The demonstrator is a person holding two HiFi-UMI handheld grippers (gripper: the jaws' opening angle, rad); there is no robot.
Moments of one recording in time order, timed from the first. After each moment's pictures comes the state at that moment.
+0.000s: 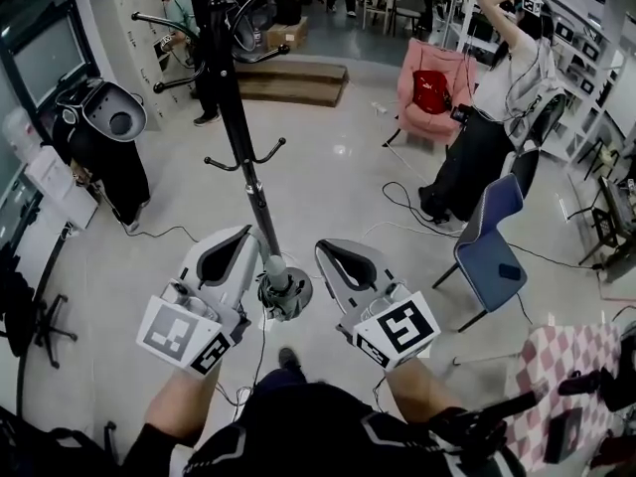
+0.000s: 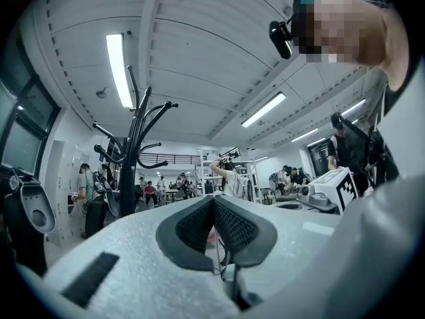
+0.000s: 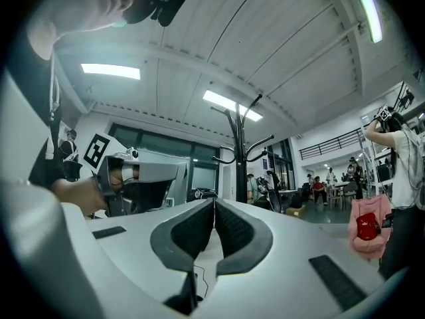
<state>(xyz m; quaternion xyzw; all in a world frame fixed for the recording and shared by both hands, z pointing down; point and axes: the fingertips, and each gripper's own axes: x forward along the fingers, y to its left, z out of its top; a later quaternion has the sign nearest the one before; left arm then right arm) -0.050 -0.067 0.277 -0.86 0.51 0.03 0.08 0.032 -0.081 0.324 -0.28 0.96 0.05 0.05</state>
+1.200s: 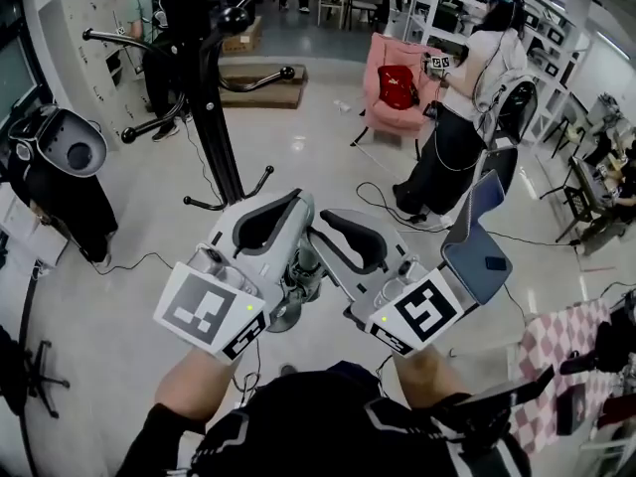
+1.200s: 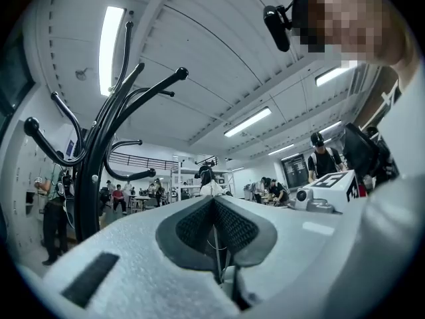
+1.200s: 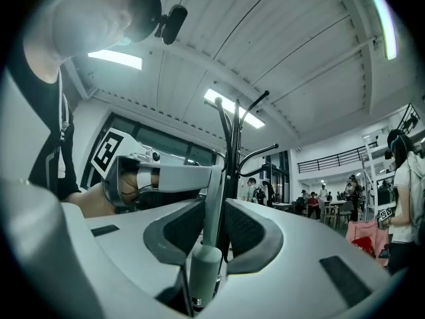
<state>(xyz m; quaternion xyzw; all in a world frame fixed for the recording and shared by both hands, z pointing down) -0.061 -0.202 0.224 -0.91 0.39 0.07 0.09 -0.043 -0.187 0.262 -0.30 0.95 0.11 0.05</state>
